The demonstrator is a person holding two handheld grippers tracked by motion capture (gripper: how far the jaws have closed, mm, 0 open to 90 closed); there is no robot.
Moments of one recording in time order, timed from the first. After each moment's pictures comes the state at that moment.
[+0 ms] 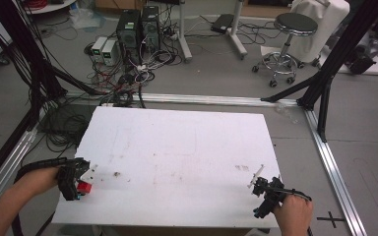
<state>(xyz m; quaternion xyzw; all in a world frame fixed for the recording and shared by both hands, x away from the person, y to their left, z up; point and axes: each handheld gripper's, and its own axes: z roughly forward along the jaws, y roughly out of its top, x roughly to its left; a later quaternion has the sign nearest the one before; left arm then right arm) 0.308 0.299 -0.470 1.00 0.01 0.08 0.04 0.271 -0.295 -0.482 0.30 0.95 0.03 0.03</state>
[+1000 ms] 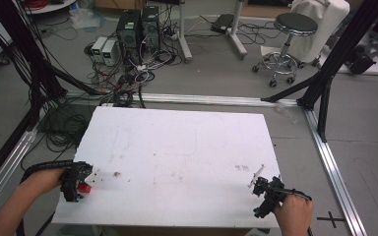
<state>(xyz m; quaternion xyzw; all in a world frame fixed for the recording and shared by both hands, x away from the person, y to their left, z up) 0.321 0.305 -0.507 1.00 -0.01 0.05 0.00 0.271 -0.295 -0.481 0.30 0.95 0.03 0.03</state>
